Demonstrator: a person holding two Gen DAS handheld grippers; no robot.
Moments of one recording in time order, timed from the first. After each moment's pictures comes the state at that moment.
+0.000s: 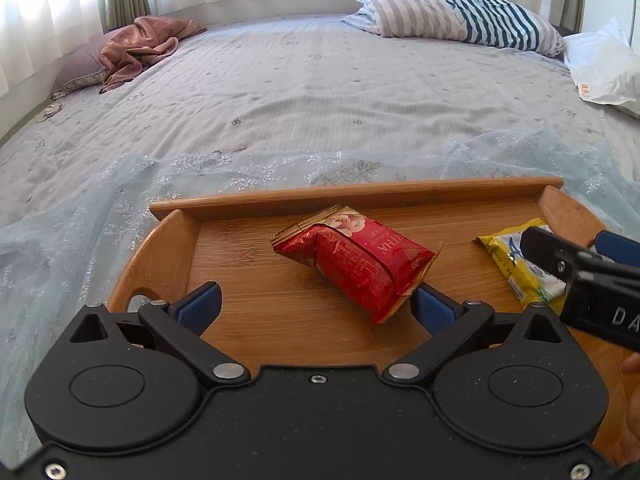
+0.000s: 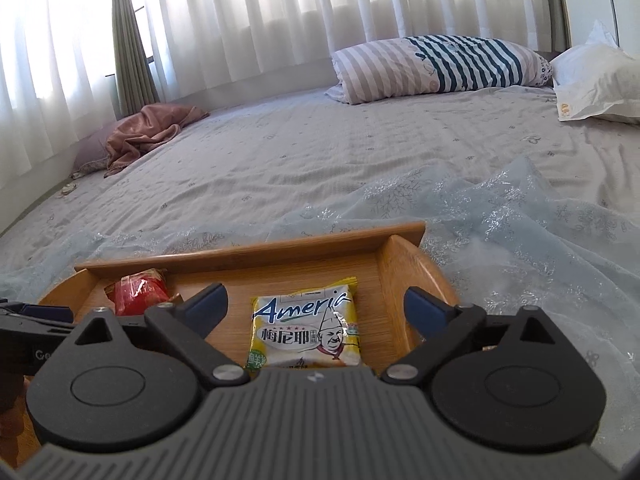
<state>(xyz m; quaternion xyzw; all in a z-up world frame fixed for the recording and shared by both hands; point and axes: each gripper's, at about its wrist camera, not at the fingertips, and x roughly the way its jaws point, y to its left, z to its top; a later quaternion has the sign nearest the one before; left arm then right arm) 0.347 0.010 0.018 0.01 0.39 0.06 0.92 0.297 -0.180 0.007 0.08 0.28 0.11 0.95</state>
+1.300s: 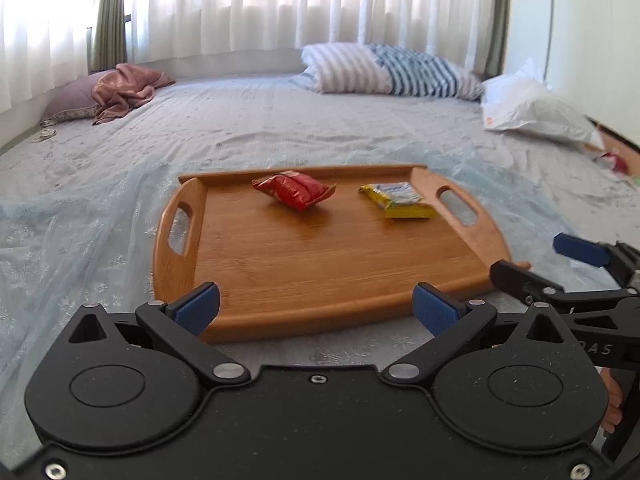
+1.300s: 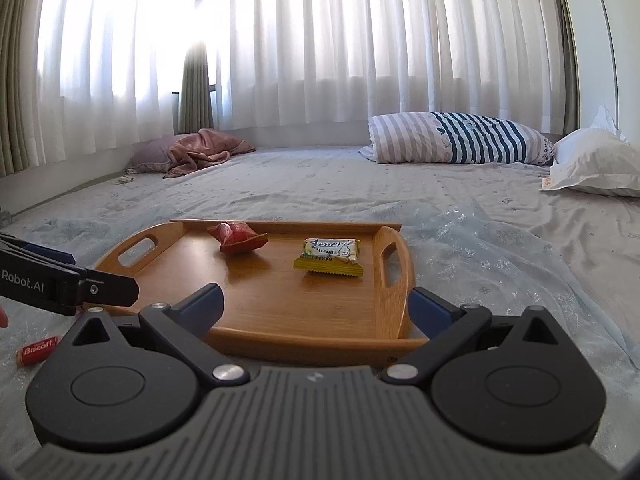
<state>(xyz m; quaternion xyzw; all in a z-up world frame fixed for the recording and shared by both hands) 0.108 0.001 0.060 -0.02 0.29 -0.03 0.96 0.091 -0.210 0.029 0.00 0.18 0.15 0.97</state>
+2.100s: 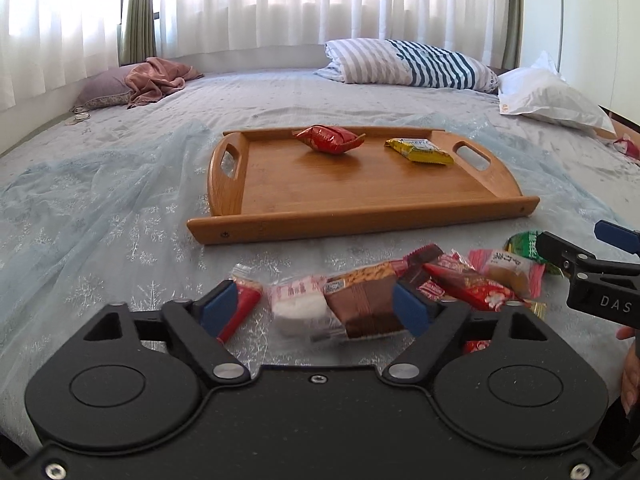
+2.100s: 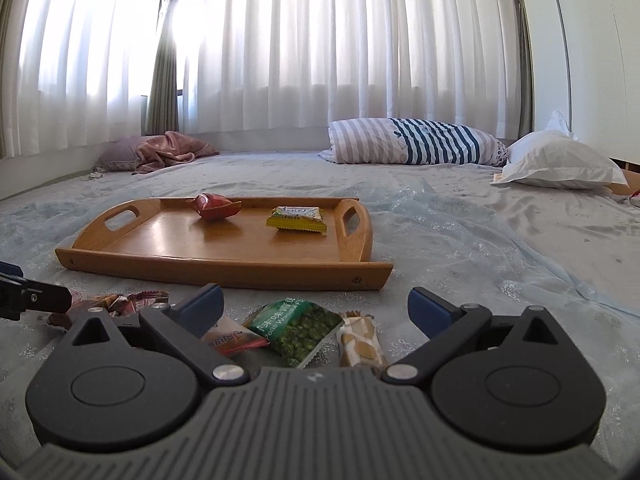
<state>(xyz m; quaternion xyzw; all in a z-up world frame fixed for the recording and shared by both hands) 0.032 0.014 0.020 0.00 0.29 0.01 0.96 0.026 -0.212 -0.008 -0.01 0.16 0.08 0.98</state>
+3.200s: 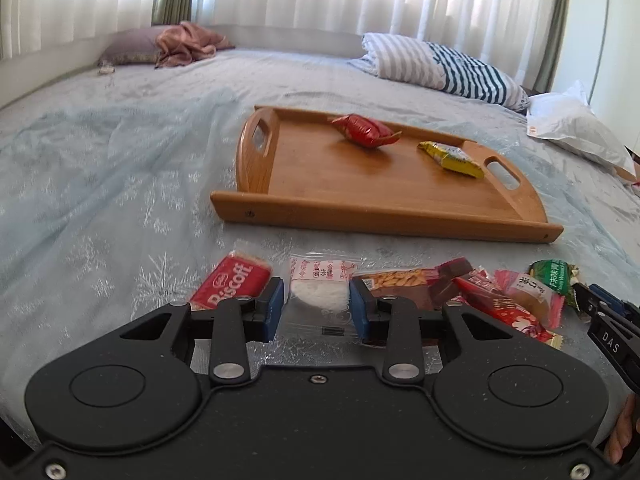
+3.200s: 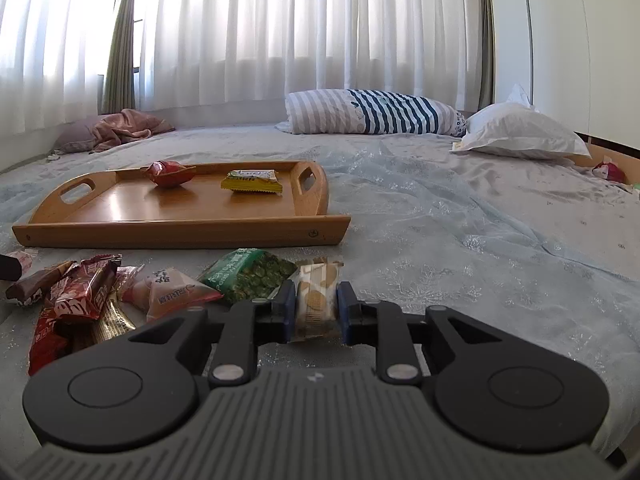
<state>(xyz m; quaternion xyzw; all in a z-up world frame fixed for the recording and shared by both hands) 0.046 0.035 0.013 -0.07 0.31 0.04 0.95 0.025 -0.216 -0.027 0.00 0.20 0.01 0.98</state>
